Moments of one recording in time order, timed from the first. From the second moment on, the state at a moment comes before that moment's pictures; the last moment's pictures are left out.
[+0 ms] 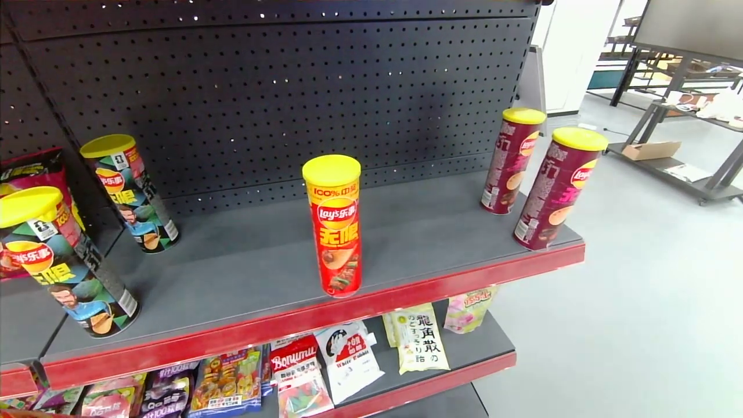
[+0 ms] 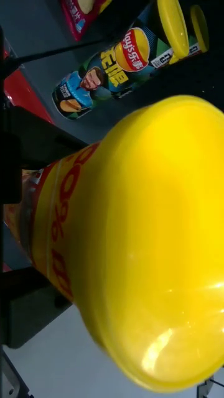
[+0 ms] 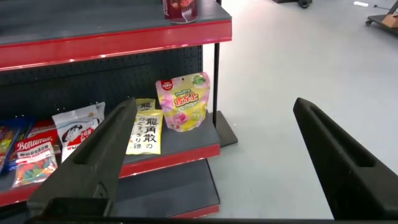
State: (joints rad) left arm -0.06 0.27 -0.48 0.19 -0.36 0.14; right arm 0.00 0.00 0.00 0.00 0.00 0.00
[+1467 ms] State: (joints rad) left arm -0.18 1.52 -0.89 -0.56 -0.37 0.07; right arm 0.00 0.00 0.00 0.00 0.00 0.00
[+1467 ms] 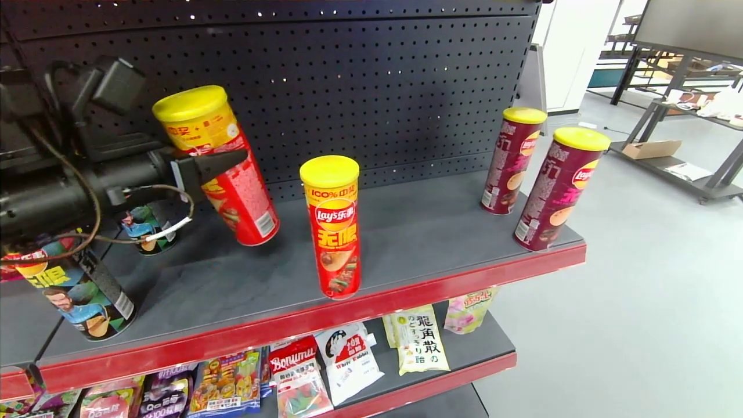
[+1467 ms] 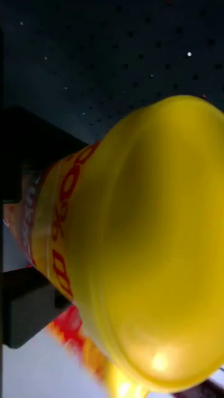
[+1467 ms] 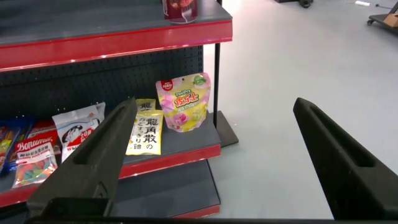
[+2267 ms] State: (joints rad) left arm -0.29 1.96 -1.31 -0.56 -0.12 -0.05; right arm 0.00 0.00 0.00 0.00 0.00 0.00
